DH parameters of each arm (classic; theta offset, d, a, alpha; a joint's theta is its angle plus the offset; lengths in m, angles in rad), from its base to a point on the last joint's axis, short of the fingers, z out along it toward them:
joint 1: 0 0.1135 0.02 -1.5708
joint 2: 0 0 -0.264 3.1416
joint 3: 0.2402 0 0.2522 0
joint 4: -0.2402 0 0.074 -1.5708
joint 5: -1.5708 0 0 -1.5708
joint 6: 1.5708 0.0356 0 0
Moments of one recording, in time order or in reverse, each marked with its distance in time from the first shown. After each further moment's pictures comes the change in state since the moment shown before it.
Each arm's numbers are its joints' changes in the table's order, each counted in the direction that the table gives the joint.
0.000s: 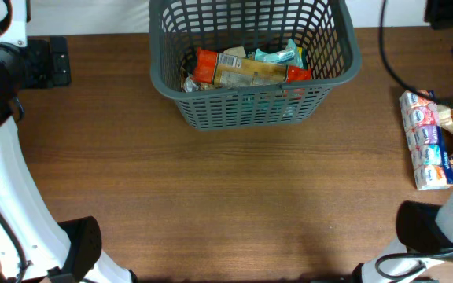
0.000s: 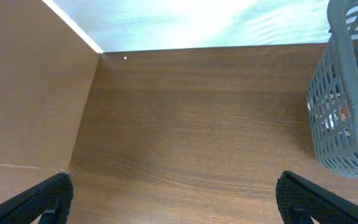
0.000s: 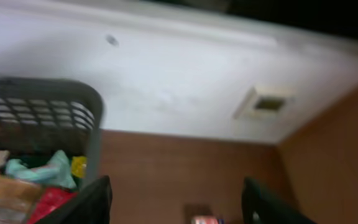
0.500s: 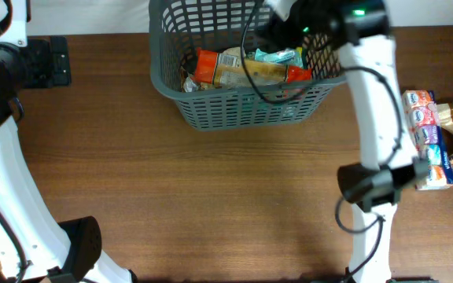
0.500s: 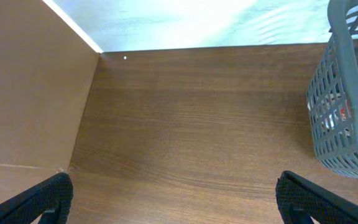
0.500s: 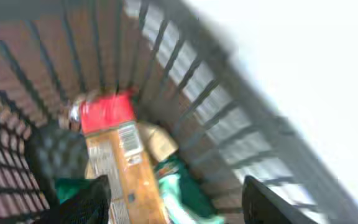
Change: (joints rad) left arm 0.000 0.000 0.000 0.000 0.000 0.000; right arm 0.411 0.375 0.121 0.041 0.375 -0.454
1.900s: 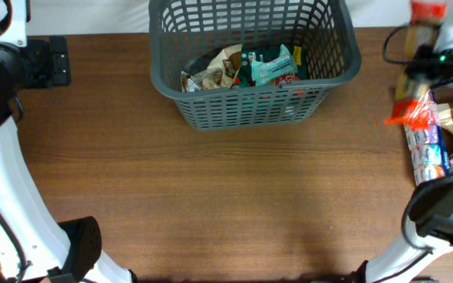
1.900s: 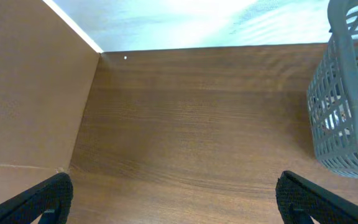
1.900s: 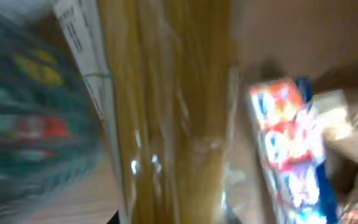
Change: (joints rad) left arm 0.000 0.000 0.000 0.000 0.000 0.000; right arm -0.583 -0.263 -0.558 -0.071 -0.173 0.668
